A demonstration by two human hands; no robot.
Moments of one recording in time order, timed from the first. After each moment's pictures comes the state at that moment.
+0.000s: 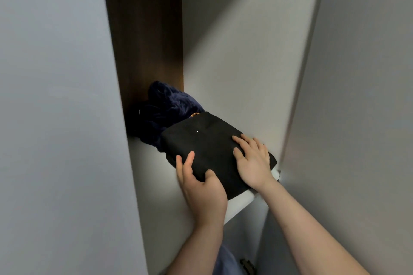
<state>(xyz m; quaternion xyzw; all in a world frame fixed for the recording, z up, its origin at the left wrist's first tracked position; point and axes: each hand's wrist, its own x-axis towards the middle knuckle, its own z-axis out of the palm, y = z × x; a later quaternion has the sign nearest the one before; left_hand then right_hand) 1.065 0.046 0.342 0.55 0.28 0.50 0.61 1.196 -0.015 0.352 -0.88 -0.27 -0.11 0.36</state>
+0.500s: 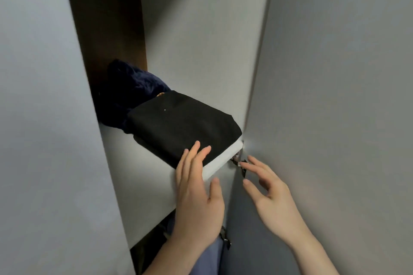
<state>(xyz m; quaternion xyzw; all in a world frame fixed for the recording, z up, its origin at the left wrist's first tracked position) 0.987 0.007 0.325 0.82 0.05 0.36 0.44 1.062 -0.151 0.315 -0.81 -0.25 -0.07 0.53</state>
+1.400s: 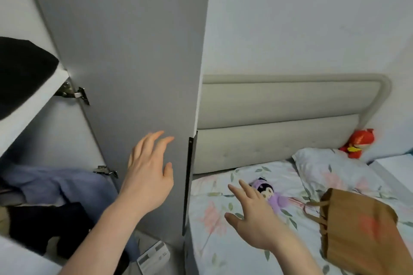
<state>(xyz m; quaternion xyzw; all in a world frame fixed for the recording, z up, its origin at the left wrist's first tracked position) 0.894 -0.091 0.242 0.90 -0.30 0.07 0.30 0.724 -0.300 0.202 -0.94 0.22 0.11 0.23</state>
